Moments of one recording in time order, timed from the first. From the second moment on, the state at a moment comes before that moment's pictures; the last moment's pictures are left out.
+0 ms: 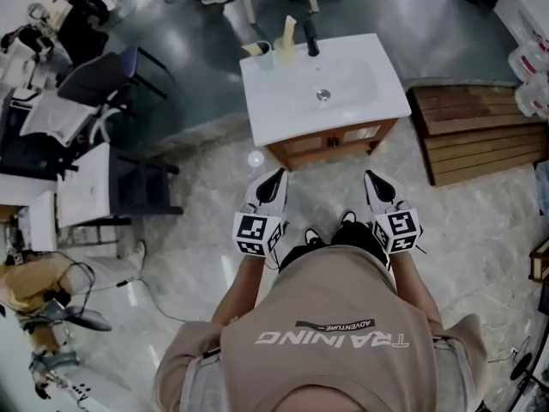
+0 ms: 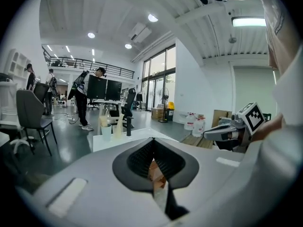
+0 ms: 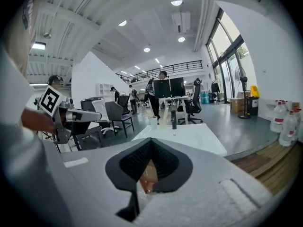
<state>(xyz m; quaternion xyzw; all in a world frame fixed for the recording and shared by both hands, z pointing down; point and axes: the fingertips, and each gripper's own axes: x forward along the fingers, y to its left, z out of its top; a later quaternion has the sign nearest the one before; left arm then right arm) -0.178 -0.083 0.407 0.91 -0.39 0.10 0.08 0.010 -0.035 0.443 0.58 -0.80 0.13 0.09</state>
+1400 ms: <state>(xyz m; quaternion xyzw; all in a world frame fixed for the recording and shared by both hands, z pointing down) -0.082 -0.183 0.563 0.90 -0.34 0.23 0.17 0.074 -0.164 0.680 0.56 -0.75 0.32 0.12</state>
